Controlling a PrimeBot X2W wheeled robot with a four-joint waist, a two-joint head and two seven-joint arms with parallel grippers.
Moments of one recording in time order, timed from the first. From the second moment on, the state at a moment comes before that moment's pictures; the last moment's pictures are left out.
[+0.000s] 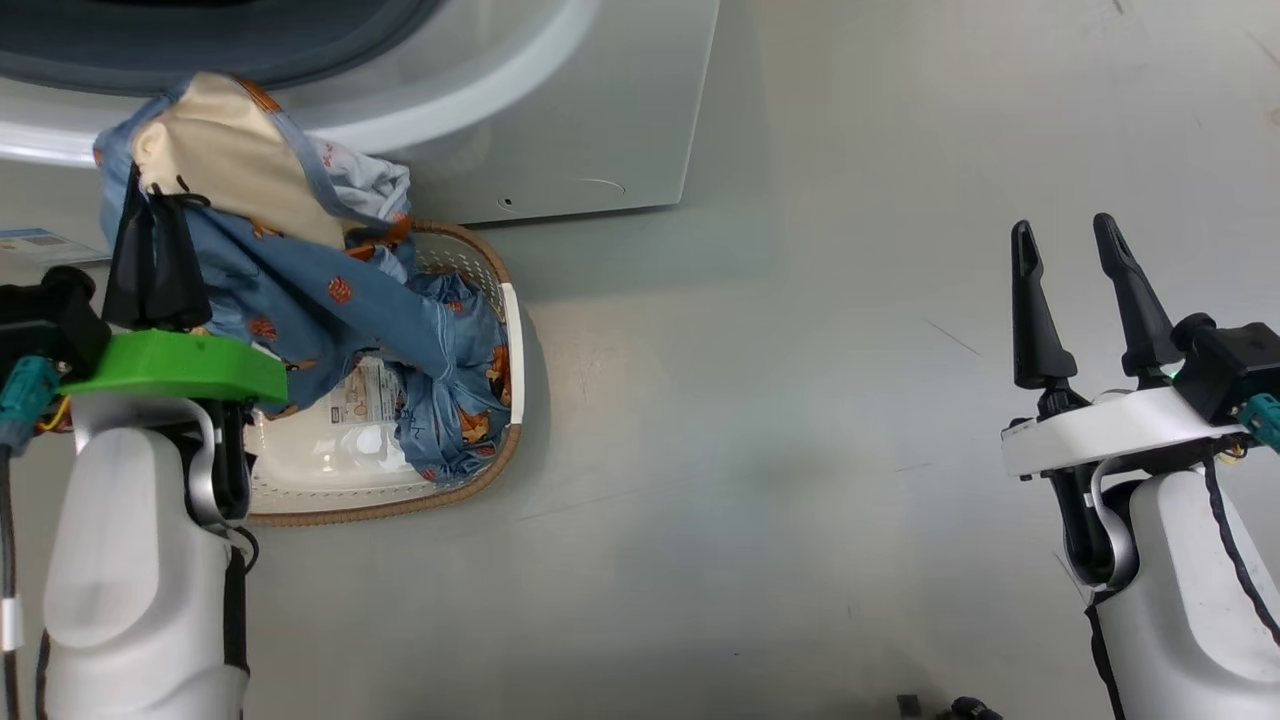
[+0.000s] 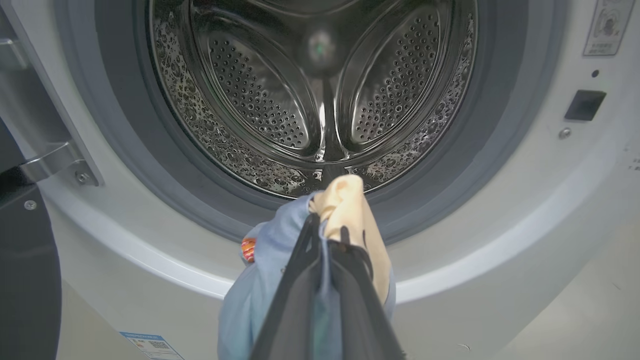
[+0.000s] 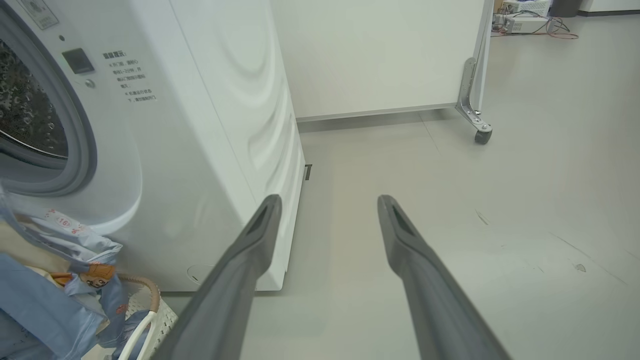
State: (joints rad) left arm -0.30 0.05 0.10 0.25 -0.24 -0.09 -0.25; right arm -0.14 -0.10 0.10 0.15 0.26 0.12 -0.26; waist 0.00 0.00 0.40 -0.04
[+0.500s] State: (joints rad) left arm -0.50 0.17 0.15 0.31 -0.23 -0.09 -0.24; right arm -0.20 -0.09 0.11 0.14 0.26 0.12 -0.26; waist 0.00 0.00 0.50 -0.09
